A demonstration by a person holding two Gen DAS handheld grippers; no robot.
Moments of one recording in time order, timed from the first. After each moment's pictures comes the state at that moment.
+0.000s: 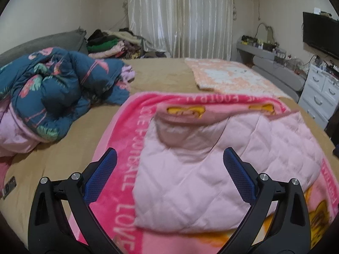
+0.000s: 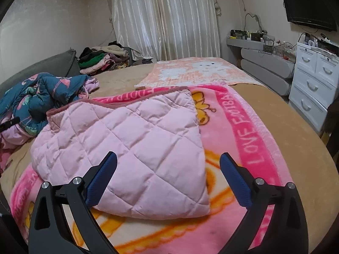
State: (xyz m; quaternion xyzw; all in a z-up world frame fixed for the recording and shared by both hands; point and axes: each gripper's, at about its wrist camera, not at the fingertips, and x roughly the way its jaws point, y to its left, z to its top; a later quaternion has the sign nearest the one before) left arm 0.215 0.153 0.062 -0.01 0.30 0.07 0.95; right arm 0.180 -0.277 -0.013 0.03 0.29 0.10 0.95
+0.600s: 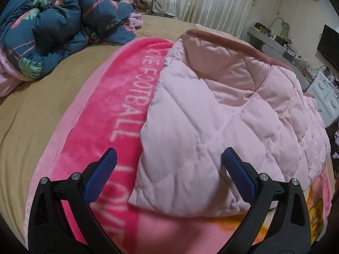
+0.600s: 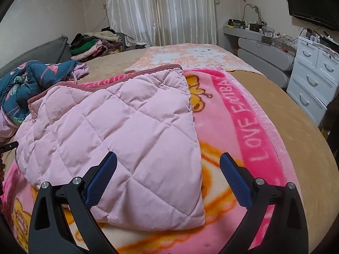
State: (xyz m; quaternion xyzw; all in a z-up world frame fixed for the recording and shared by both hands) left arm 0.235 0.208 -0.048 -0.13 0.39 0.04 0.91; right arm 0.232 -0.274 -0.052 0.02 0.33 0.09 0.94
